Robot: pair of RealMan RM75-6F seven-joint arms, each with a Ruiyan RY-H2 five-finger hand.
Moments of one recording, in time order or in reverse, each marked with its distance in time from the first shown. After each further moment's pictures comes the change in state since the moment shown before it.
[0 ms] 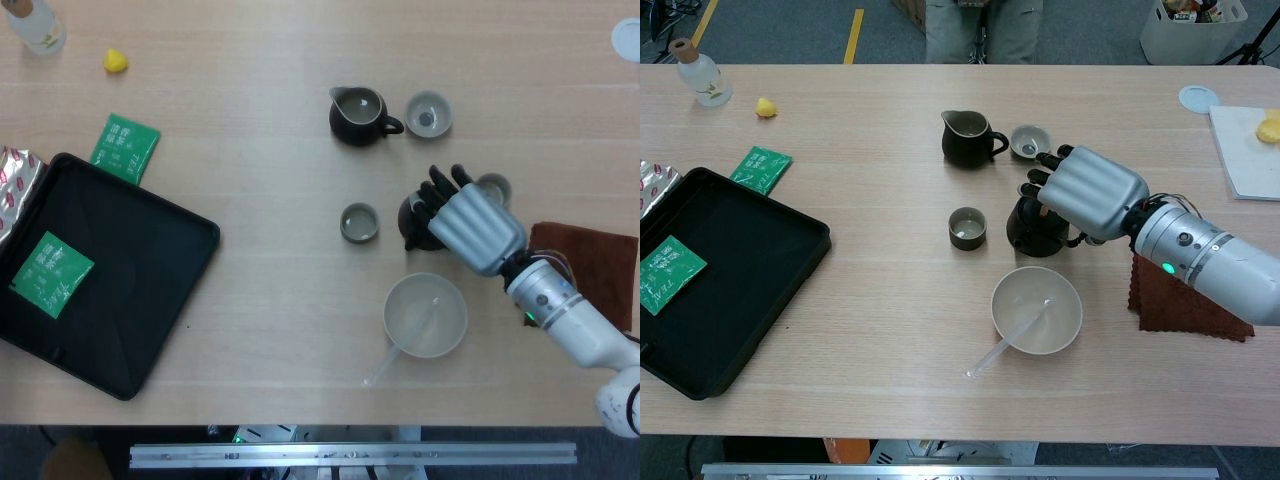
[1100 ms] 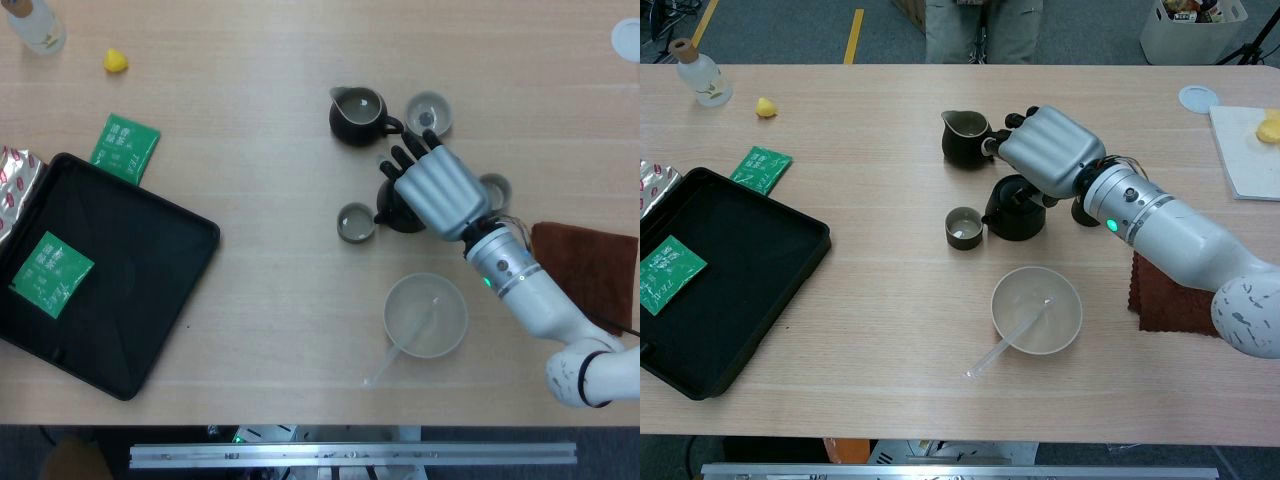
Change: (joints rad) left arm 0.012 0.009 0.000 0.015 -0.008 0.007 -0.023; right arm 0.094 -0.092 0.142 0.029 0.180 -0.012 -0.004
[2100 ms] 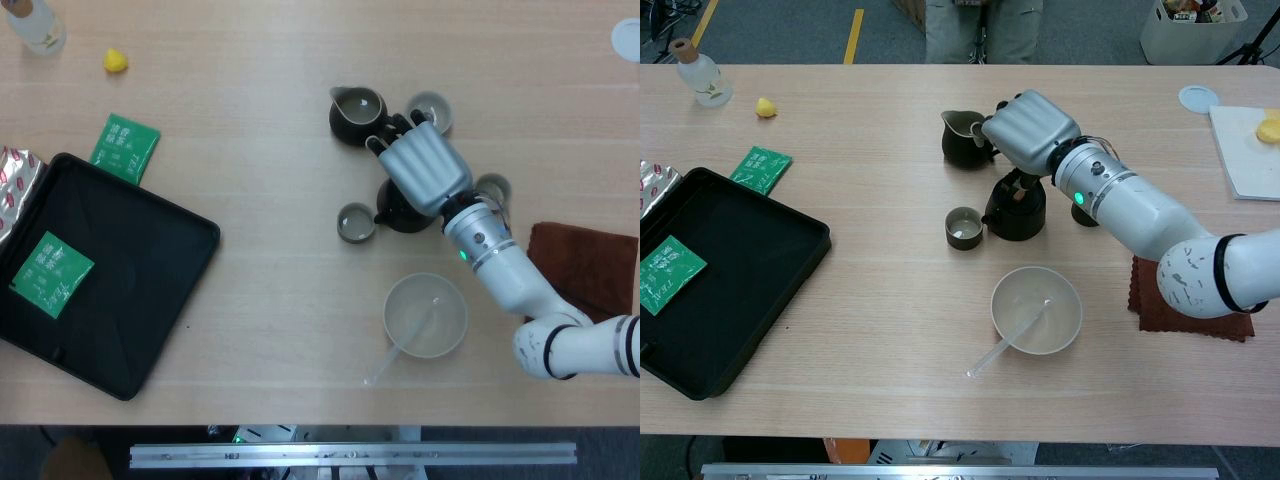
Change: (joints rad) left arm 0.015 0.019 0.001 -0.022 -0.009 0.012 0.014; right arm 0.099 -0.071 0.047 0.118 0.128 -0.032 0.065
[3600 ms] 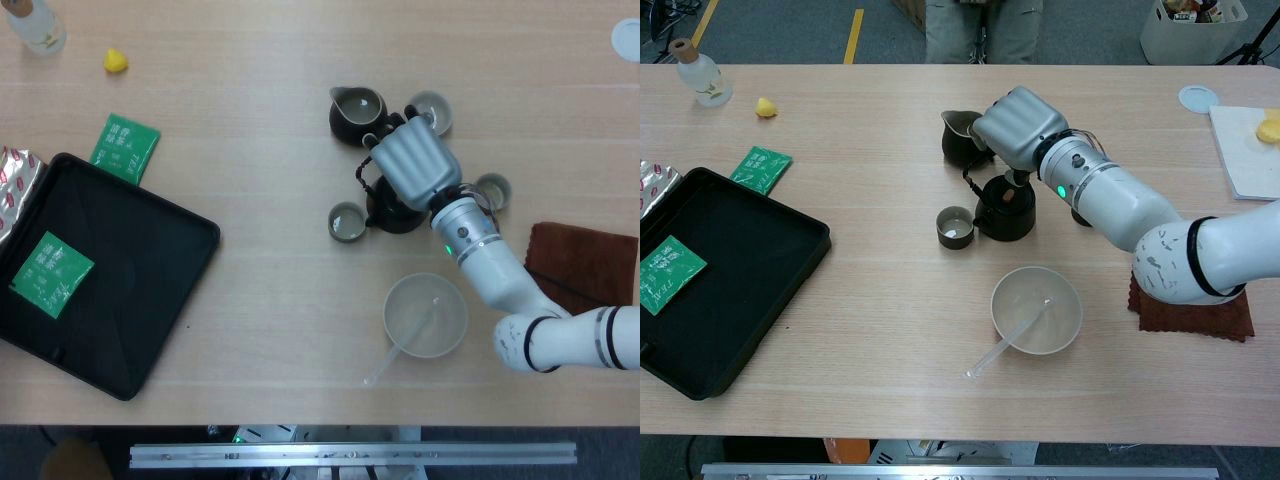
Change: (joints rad) left arm 0.004 0.006 0.006 -0.011 0.012 -0.001 0.008; right arm 0.101 -0.014 -0.017 -0.019 0.190 0.044 -0.132
